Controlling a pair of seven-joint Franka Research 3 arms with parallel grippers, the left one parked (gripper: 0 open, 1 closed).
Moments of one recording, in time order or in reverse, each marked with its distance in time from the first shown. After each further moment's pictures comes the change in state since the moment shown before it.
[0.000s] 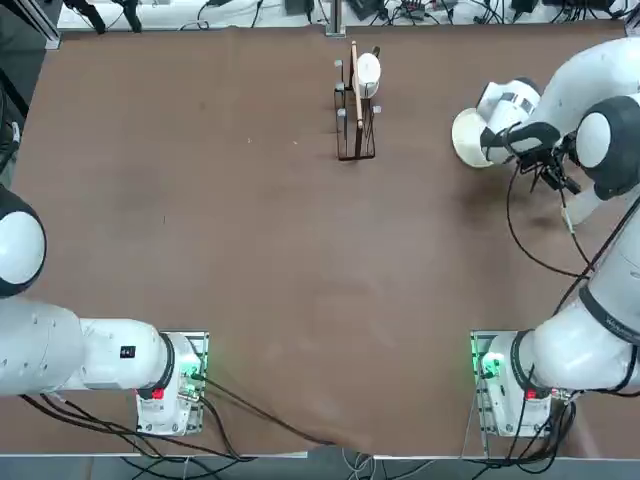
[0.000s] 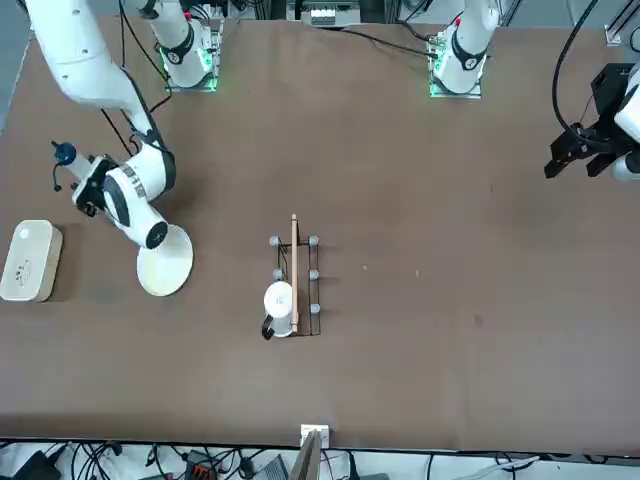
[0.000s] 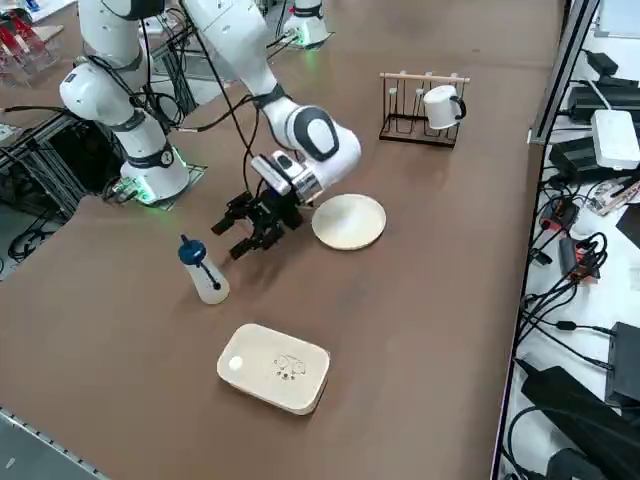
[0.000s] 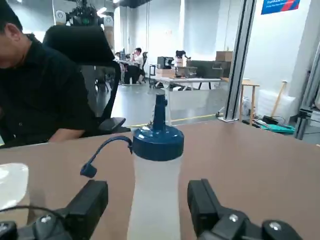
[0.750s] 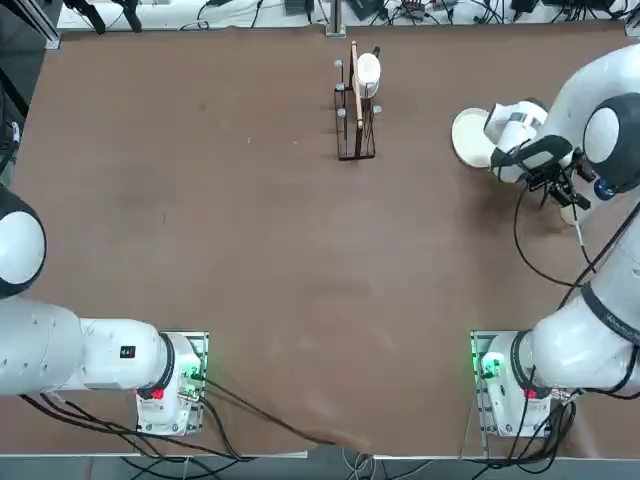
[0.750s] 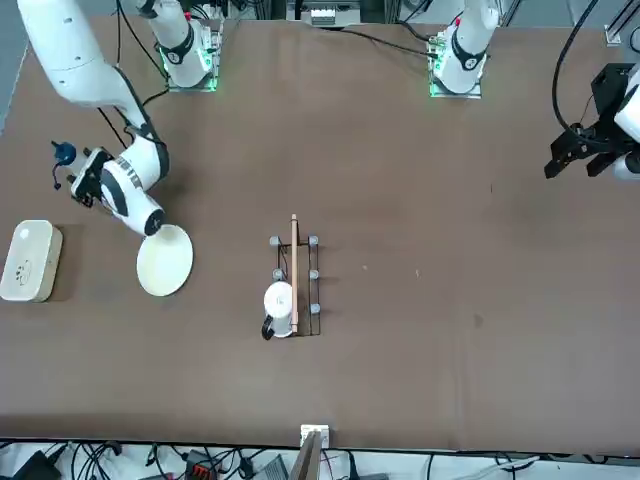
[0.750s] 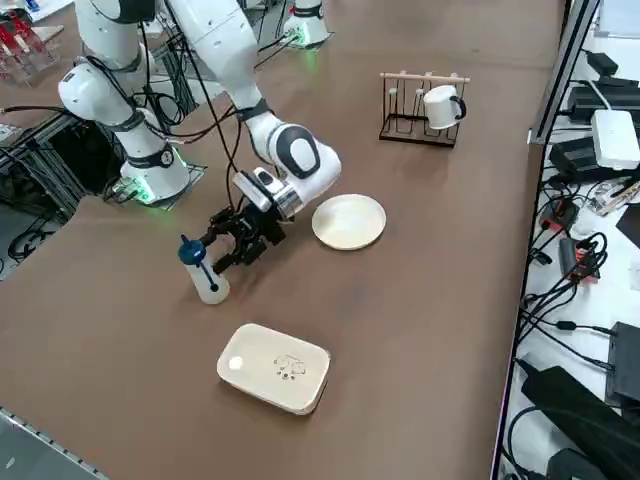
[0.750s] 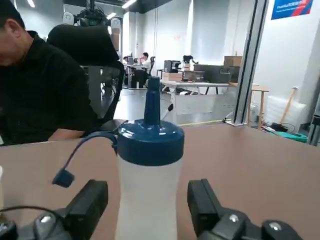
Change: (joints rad) arm -0.061 -0.001 -0.001 -0.100 -0.098 0.068 0.044
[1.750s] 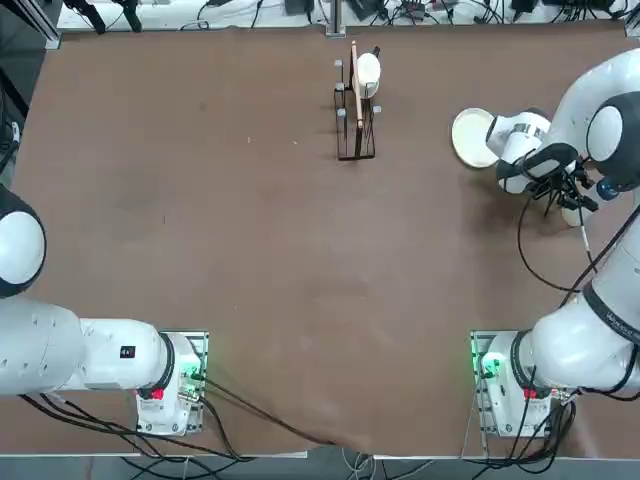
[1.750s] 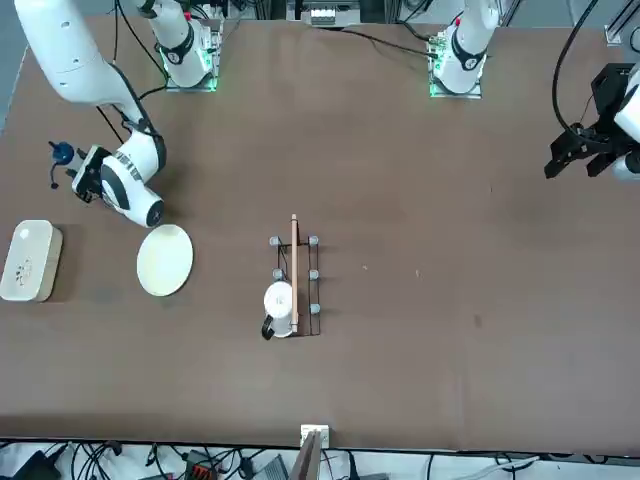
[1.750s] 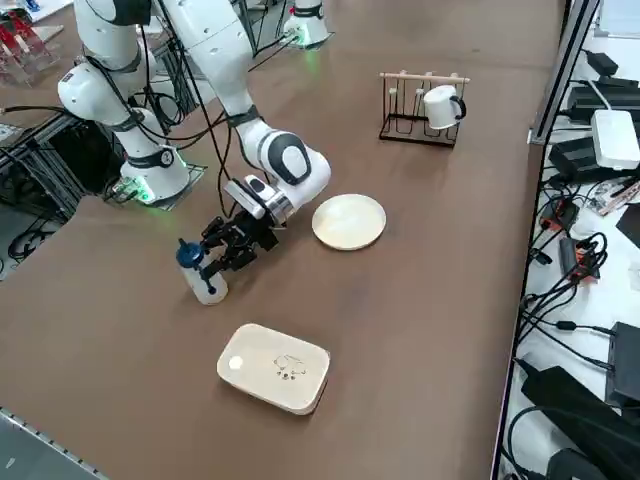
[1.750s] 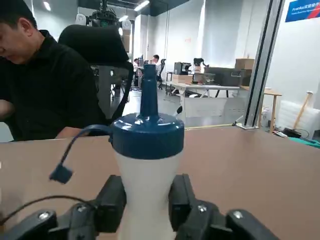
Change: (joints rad) arm -0.018 0.000 0.000 -0.041 -0.065 0.031 0.015
